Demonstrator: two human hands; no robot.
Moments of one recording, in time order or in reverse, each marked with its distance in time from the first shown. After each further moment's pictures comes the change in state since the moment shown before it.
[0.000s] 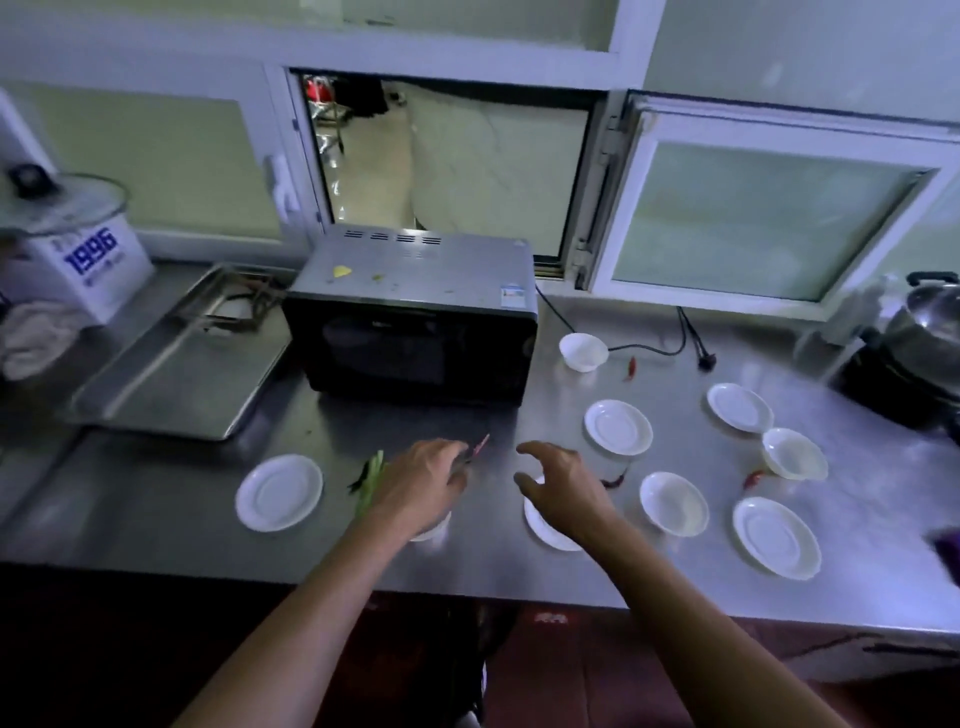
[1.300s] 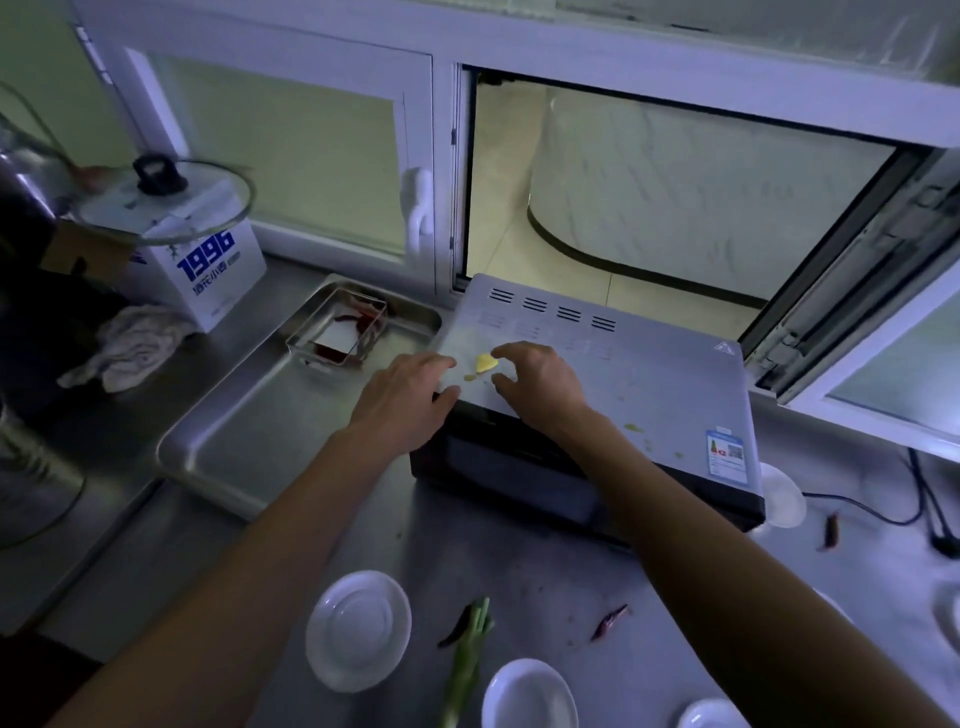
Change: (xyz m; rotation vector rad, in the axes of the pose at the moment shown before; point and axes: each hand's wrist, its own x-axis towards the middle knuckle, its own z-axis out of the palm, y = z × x) left_hand 0.218 -0.241 -0.170 0.074 0.179 -0.208; right_hand 0.386 -0.226 0.037 -0.113 -0.035 -0.366
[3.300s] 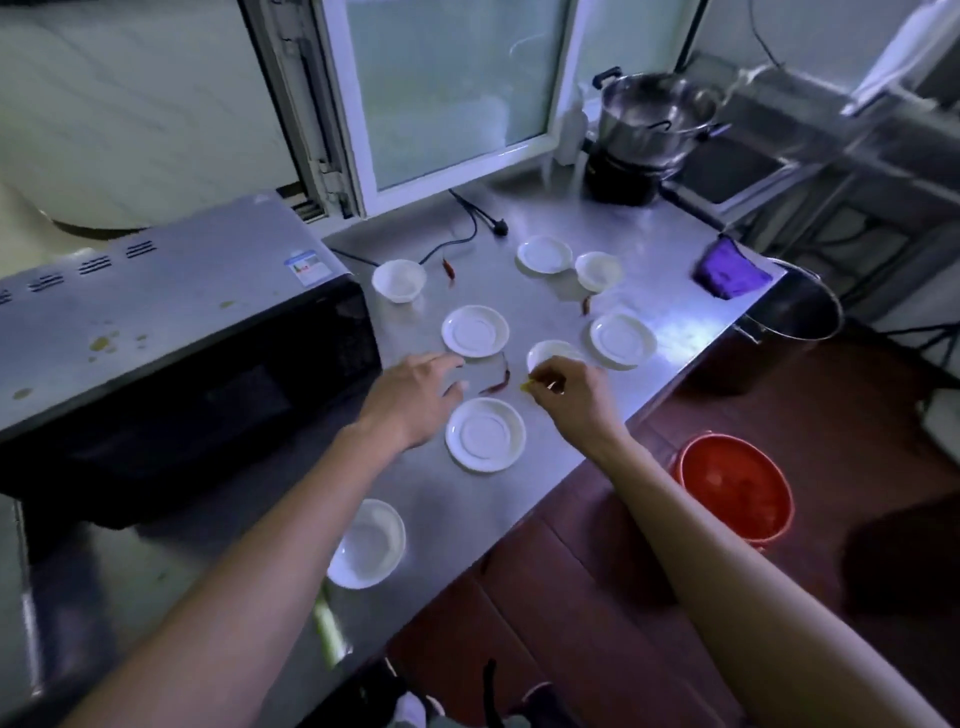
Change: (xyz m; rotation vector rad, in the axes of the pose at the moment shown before) left_hand -0.165 0.277 0.124 -0.108 -0.519 0.857; right_hand -0.478 0.092 -0.006 0.229 0.685 0.998
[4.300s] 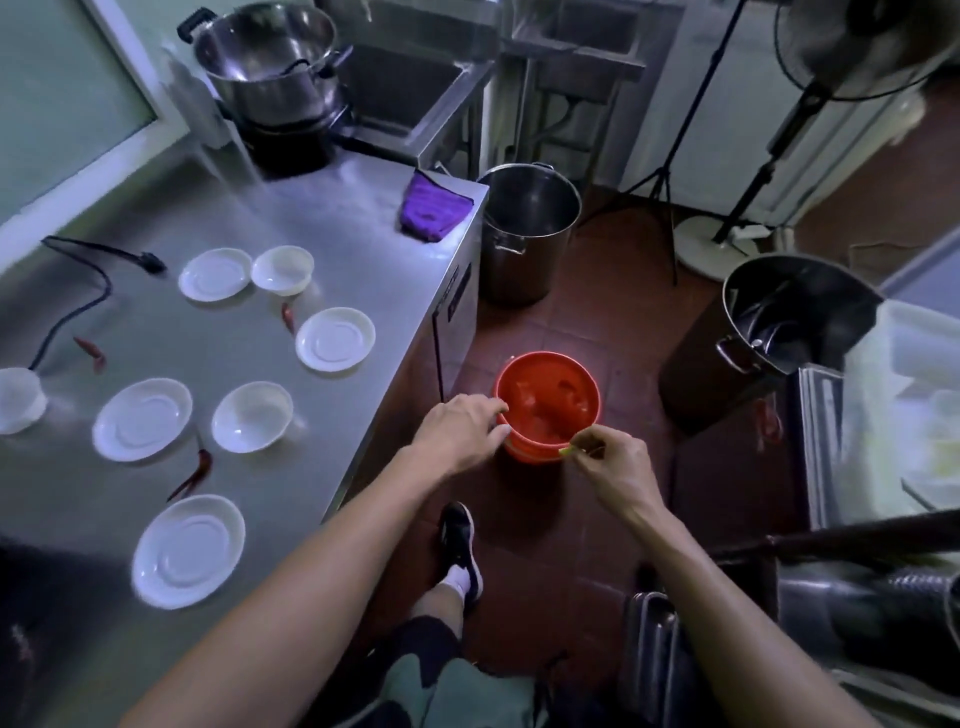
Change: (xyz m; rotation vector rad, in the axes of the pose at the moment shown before) left_hand 0.105 0.361 0.269 0.144 -0.499 0.539; right_hand -0.167 0.331 -0.214 -0.011 0.324 0.663
